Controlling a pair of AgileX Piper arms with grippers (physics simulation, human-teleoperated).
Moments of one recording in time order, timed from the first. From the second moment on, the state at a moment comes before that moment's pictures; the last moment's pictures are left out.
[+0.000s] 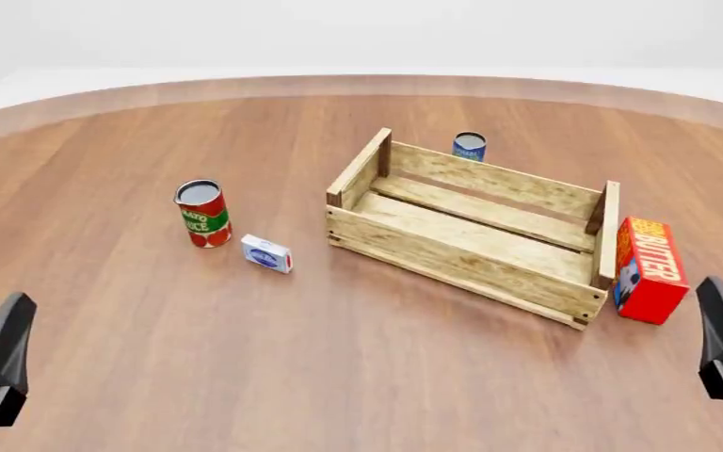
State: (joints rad) left arm 0.00 0.01 0.00 0.00 0.00; right arm -0.08 0.15 -0.02 -0.11 -0.03
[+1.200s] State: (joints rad) left arm 0.00 0.01 0.00 0.00 0.00; right arm -0.17 0.48 -0.01 -0.40 -0.02
